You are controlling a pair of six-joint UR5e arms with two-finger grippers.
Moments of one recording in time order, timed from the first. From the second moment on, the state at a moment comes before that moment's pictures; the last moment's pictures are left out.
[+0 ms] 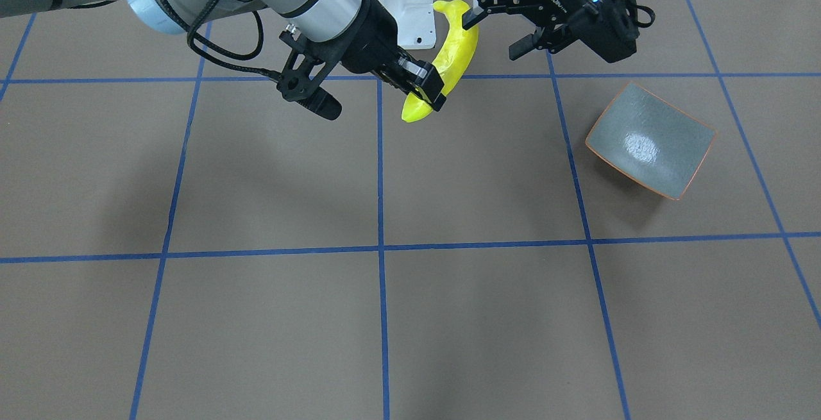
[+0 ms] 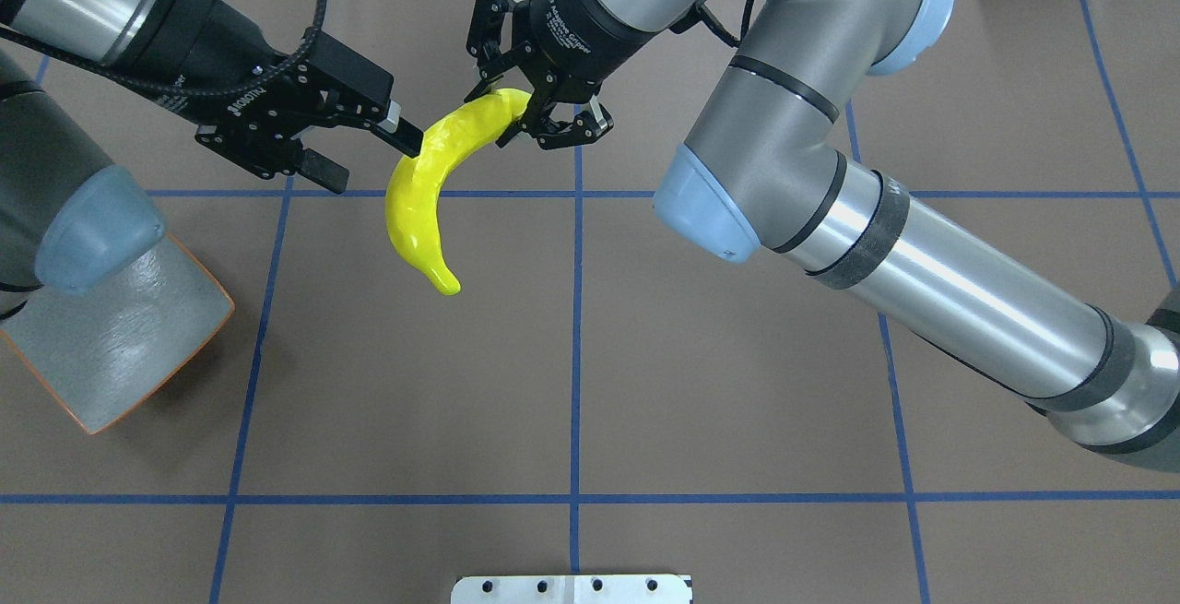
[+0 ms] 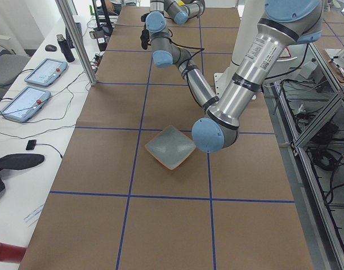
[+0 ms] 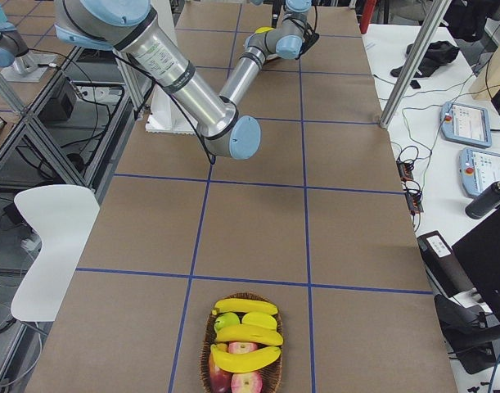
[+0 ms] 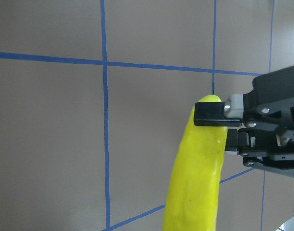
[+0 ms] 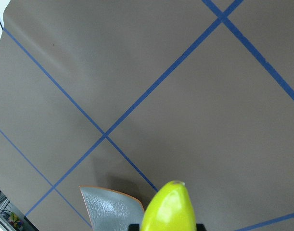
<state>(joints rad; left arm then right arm) -0.95 -2.10 -1.94 -2.03 -2.61 -1.39 0.78 -0.66 1.61 -1.18 2.34 2.14</state>
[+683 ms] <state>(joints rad) -0.91 -2.10 -1.94 -2.12 -2.61 -1.49 0.78 -0.68 1.60 -1.04 2.36 2.15</state>
